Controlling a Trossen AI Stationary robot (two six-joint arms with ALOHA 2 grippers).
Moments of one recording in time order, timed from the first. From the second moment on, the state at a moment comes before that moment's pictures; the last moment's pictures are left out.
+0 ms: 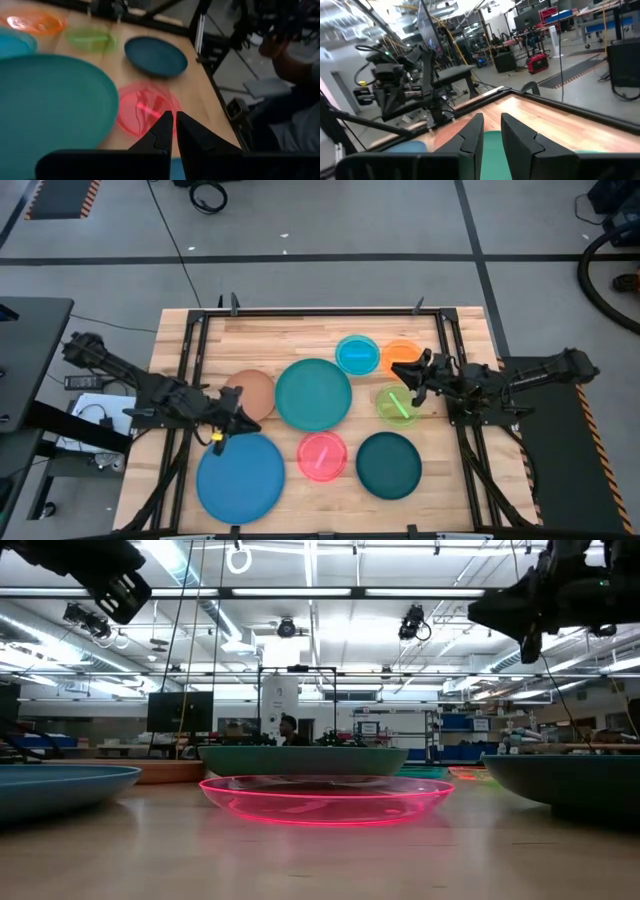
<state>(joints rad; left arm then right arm) -0.47 0.75 0.46 -0.06 -0.22 -0.41 0.13 0.49 0.09 0.52 0.48 0.27</state>
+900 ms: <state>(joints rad) -0.80 1.22 0.72 -0.25 -0.45 -0.67 0.13 1.16 0.47 0.52 0.41 0.20</state>
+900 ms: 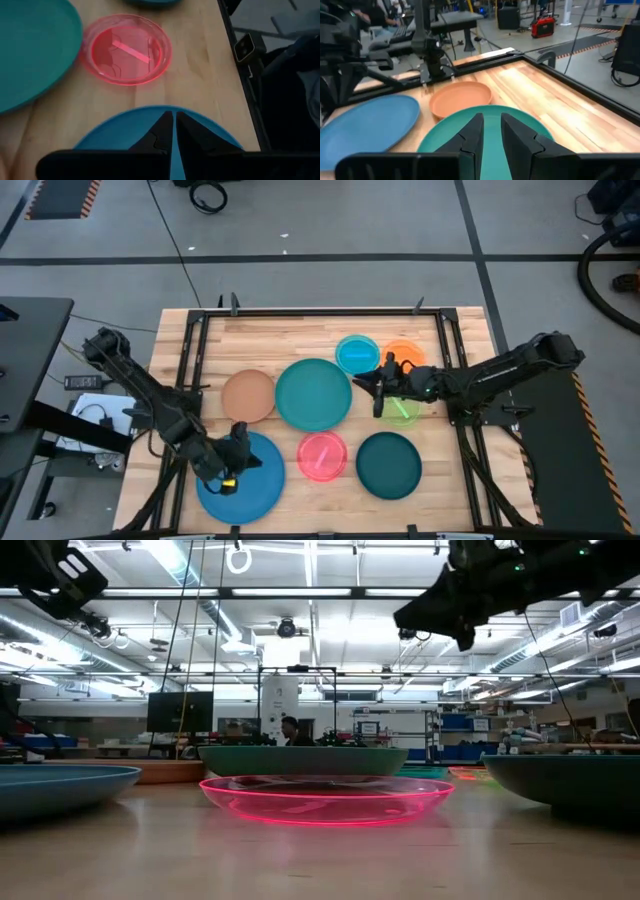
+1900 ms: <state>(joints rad) -1.07 1.68 1.19 -0.69 -0.38 -1.25 0.25 1.39 0.61 0.59 0.50 0.05</state>
